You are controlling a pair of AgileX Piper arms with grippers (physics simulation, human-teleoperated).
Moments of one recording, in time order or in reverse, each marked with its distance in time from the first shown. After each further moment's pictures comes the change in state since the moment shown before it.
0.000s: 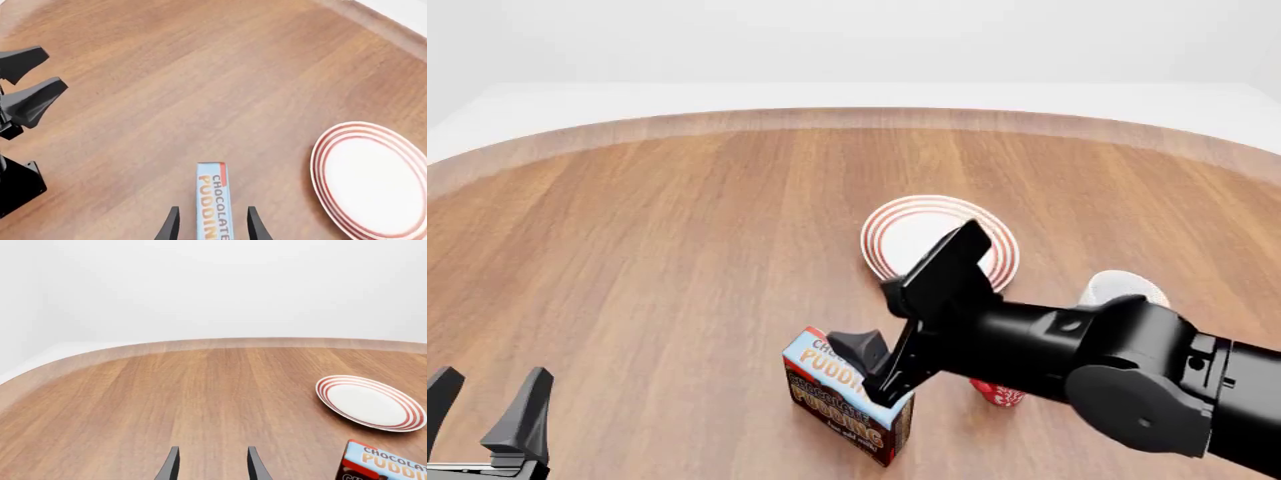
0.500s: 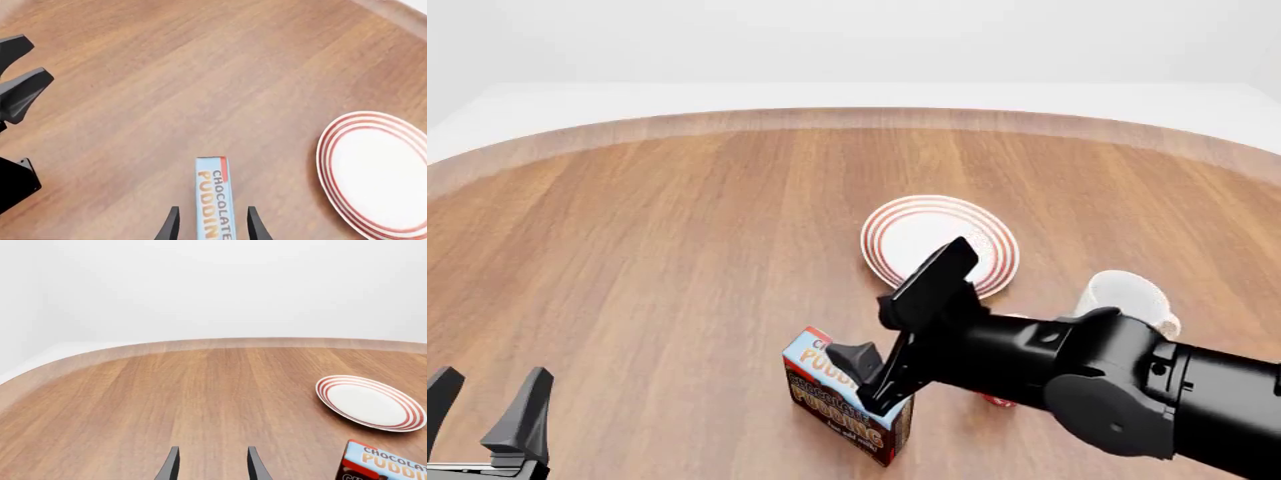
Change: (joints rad) left arm 0.000 0.001 0.000 -0.001 0.000; right arm -0.002 0.046 0.035 -0.048 0.018
